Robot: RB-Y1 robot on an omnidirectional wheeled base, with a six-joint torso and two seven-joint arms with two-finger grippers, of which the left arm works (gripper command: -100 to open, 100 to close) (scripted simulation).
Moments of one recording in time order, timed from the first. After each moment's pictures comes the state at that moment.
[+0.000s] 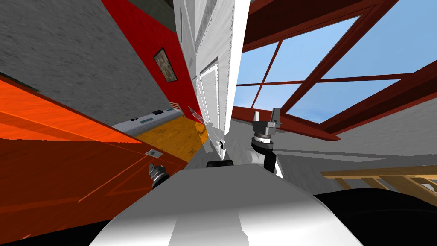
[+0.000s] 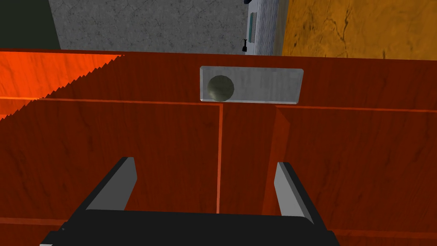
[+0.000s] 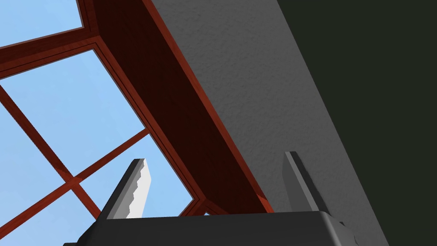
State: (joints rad) arm 0.10 0.16 0.89 -0.70 0.03 -0.80 0.15
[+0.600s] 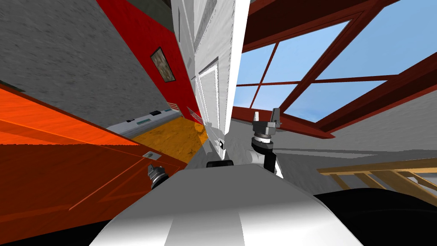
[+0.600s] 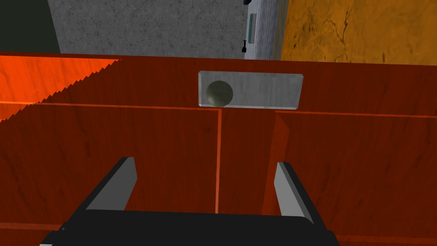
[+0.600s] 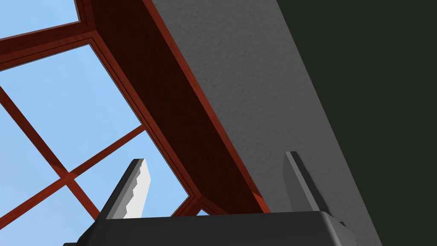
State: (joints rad) arm 0.10 0.16 0.91 -0.70 0.04 -0.80 0.15
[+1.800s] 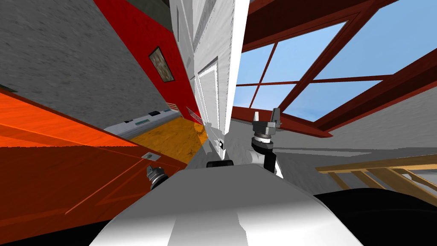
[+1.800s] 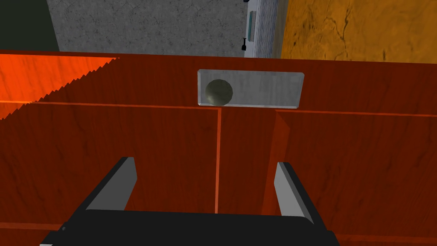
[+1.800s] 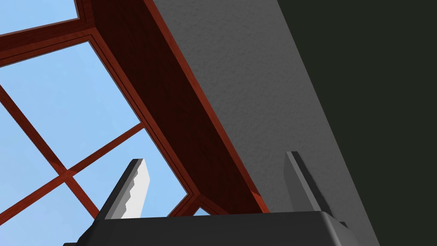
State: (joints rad) arm 0.11 0.16 0.92 -0.70 0.04 -0.80 0.14
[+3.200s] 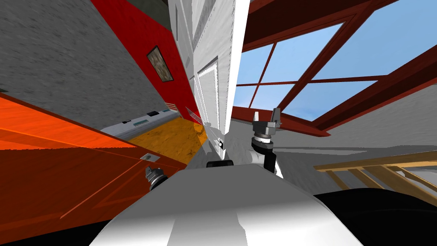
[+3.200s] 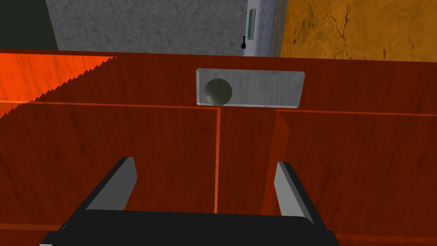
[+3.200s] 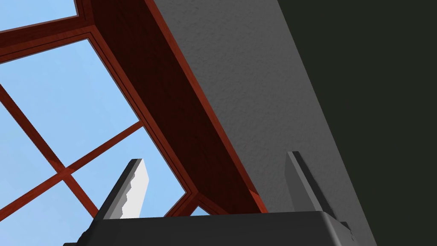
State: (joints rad) arm 0.11 0.16 0.94 -0.70 0.05 -0.80 0.14
